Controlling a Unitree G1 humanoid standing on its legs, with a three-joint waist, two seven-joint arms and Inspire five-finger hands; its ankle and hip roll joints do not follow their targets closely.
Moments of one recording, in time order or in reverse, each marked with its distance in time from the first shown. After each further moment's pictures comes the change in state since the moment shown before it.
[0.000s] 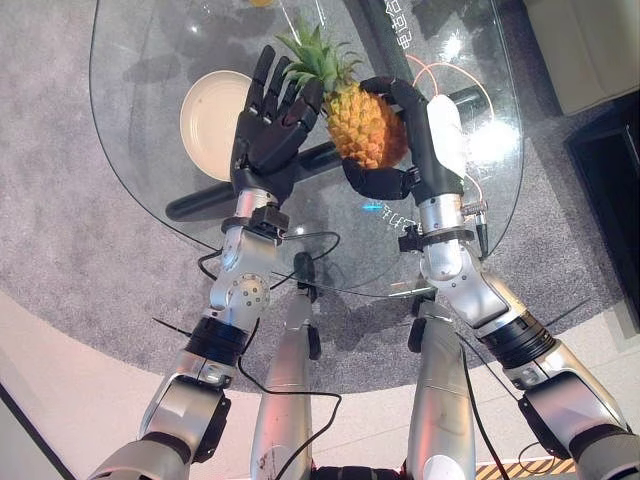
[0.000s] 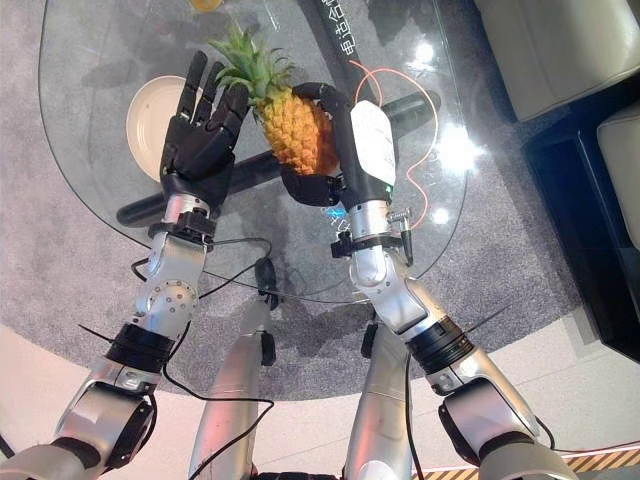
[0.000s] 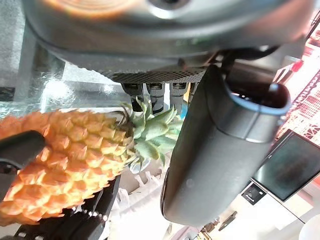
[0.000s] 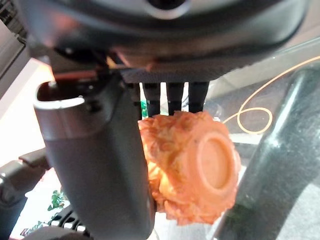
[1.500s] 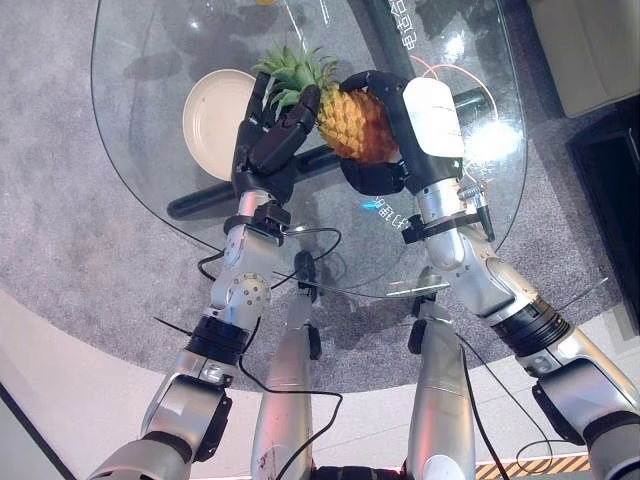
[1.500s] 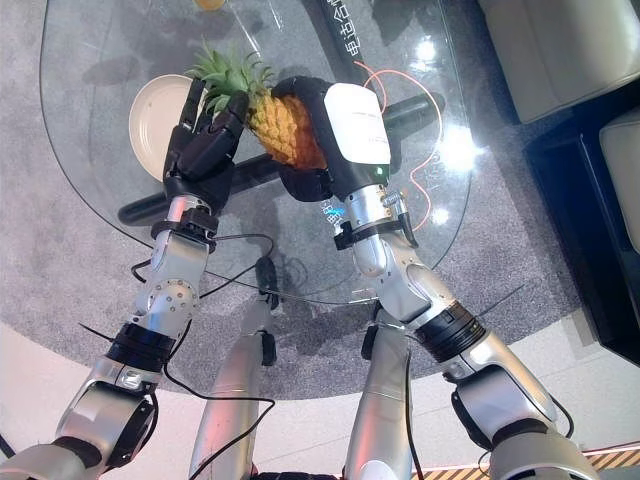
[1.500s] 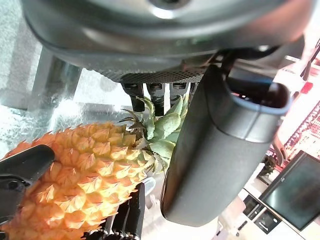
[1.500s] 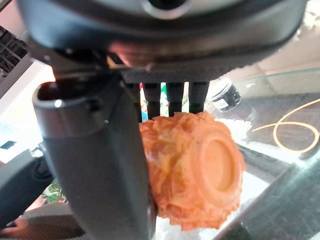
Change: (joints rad) left arm -0.005 -0.004 -0.002 -0.008 0.000 0.046 0.135; right arm -0.084 -0.081 0.078 -0.018 -0.156 0.042 0.062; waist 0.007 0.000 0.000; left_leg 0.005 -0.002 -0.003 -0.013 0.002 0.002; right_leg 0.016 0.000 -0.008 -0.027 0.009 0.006
